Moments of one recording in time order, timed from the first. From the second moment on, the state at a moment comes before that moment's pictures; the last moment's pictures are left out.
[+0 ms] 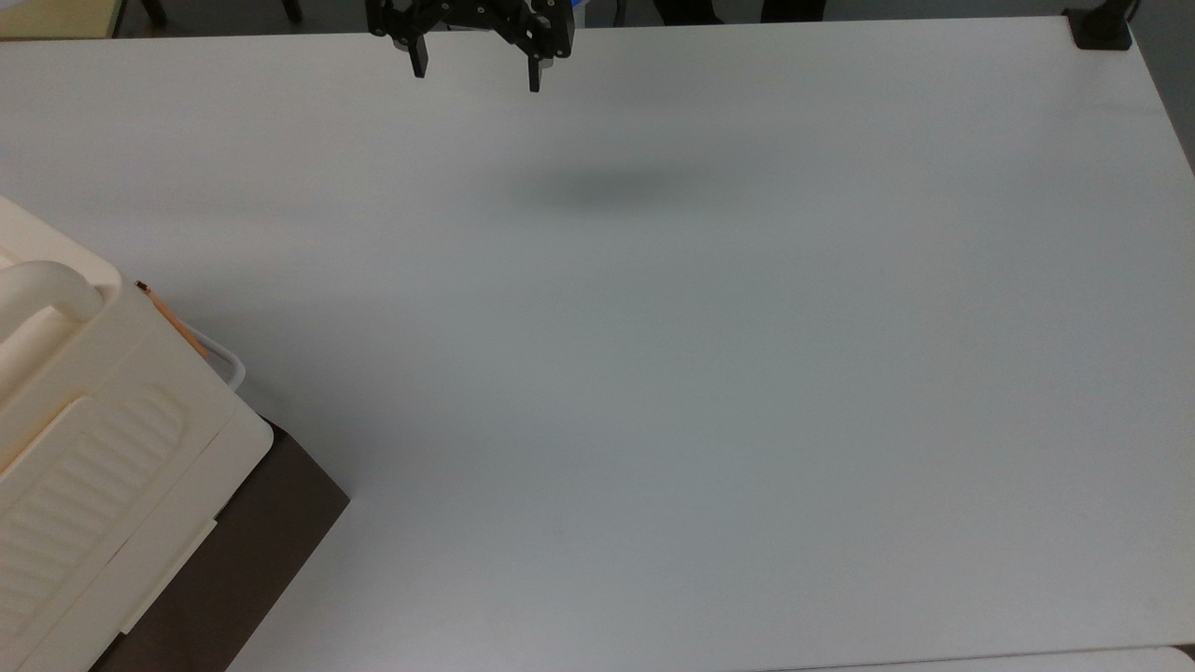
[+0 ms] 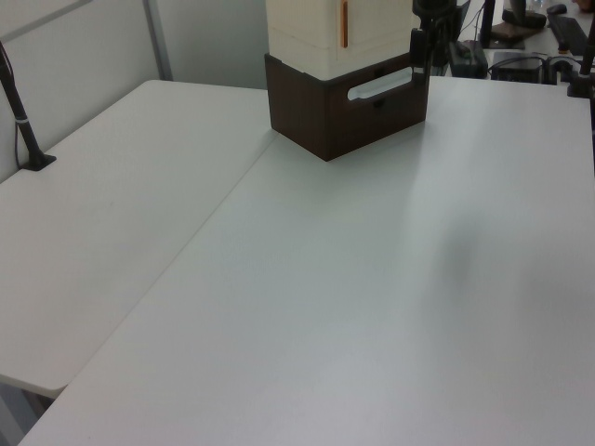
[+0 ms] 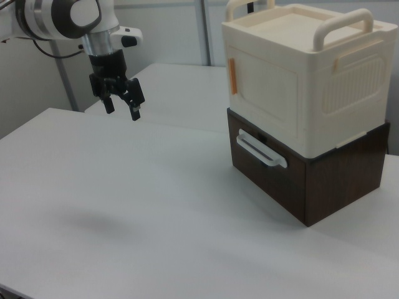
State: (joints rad) arm 0.00 0.08 0.04 -1.54 -0.03 1.62 0.14
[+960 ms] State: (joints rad) arm 0.01 0.08 0.04 -1.55 -0.03 1.62 0.14
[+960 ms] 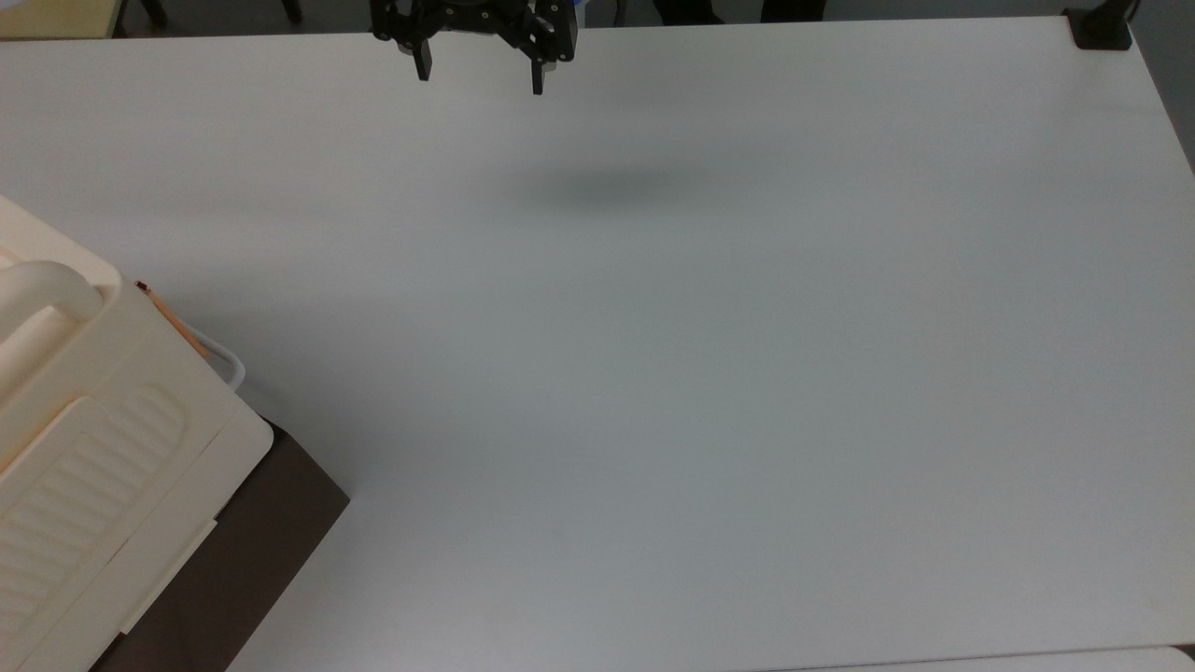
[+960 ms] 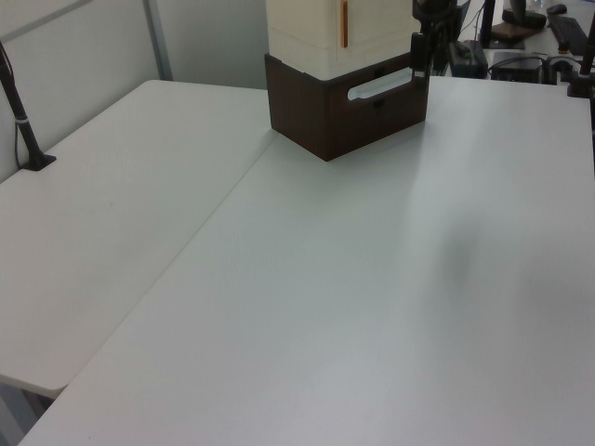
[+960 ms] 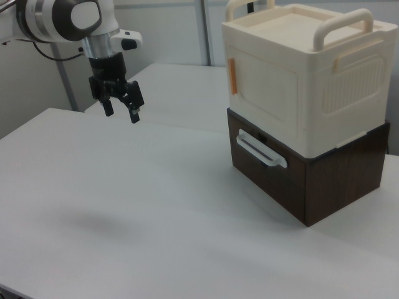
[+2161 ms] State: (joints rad) arm -0.03 0.19 -0.07 -1.42 -0.10 1.97 0.37
